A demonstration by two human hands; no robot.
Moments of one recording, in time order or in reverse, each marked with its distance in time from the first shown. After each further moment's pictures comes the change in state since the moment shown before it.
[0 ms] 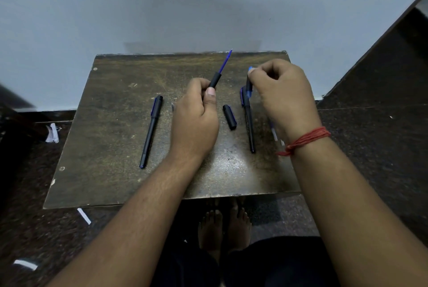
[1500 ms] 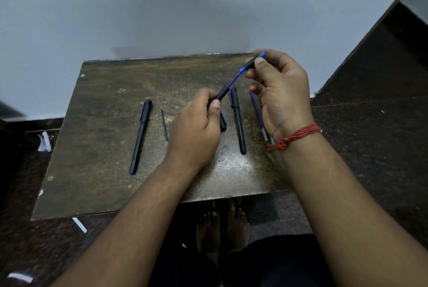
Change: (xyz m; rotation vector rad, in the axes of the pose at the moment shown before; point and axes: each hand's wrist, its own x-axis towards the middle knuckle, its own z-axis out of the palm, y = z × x) left_hand -0.009 0.003 0.005 0.084 -0.171 0.123; right_hand 0.016 0.020 -0.002 0.701 0.042 0.071
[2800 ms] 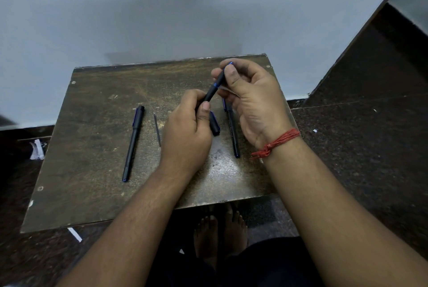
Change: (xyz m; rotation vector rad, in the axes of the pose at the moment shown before) left_hand 0.000 0.002 0.001 -0.035 0.117 0.027; right_hand -0.015 0.002 0.015 0.063 -0.225 0.082
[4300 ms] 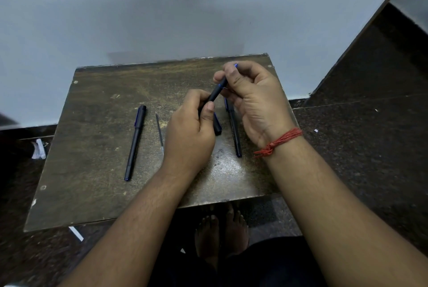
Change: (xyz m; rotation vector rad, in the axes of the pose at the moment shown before) left_hand 0.000 0.001 0.001 -0.055 -0.013 -0.006; right_hand 0.003 0.004 -0.003 0.046 0.007 0.014
